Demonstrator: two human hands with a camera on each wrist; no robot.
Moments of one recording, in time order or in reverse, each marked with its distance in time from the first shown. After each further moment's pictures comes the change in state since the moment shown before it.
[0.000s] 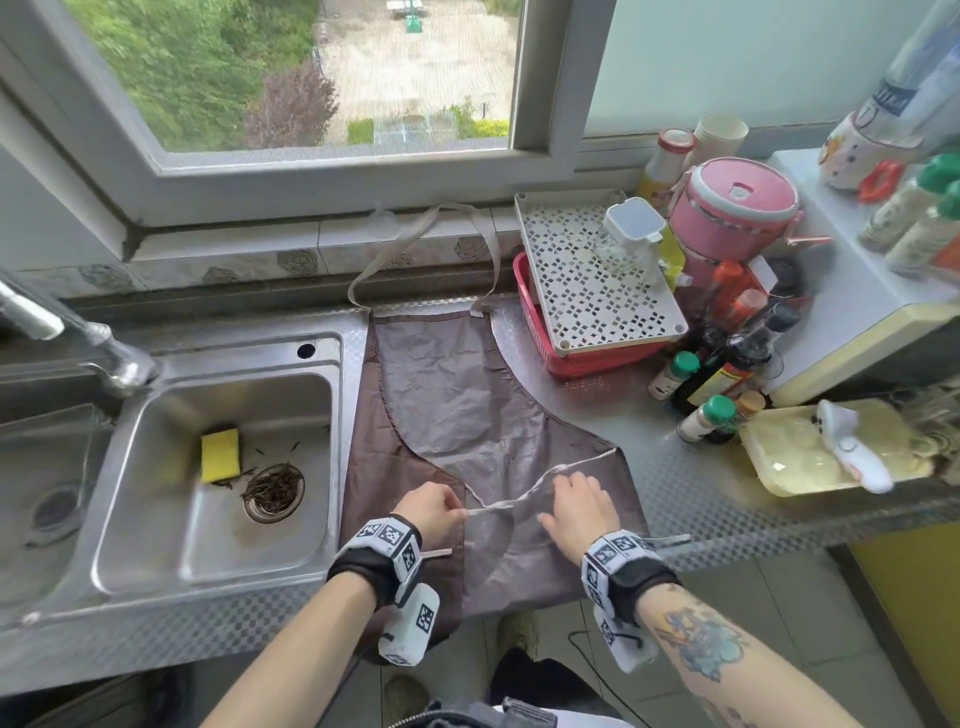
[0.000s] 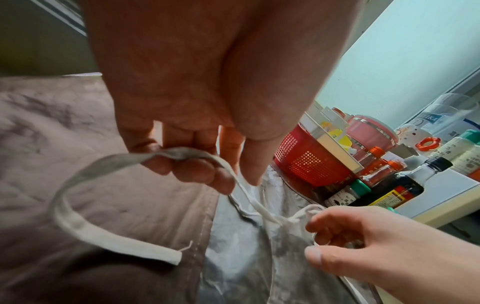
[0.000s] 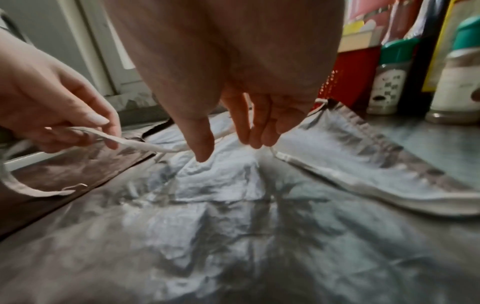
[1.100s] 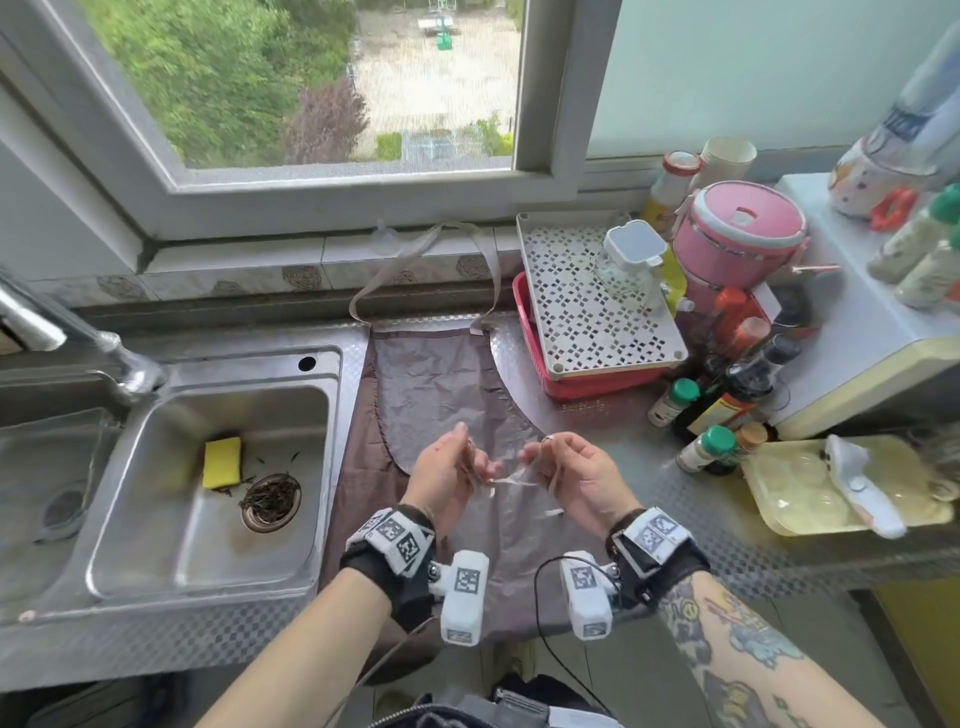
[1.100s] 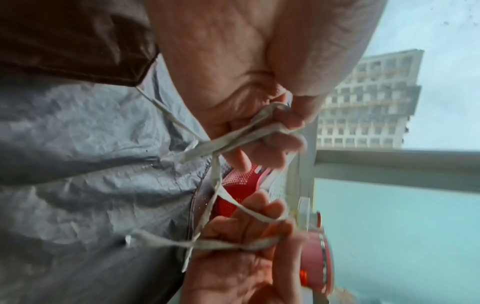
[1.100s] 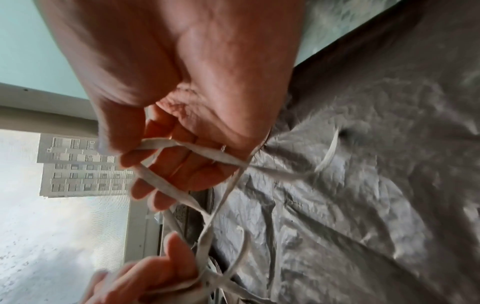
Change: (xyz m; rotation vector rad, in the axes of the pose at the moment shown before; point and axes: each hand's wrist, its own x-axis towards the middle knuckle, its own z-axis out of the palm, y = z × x) left_hand 0.009 0.080 -0.013 -1.556 0.013 0.204; right_hand 0.032 0.018 -0.065 2.054 -0.249 -0.133
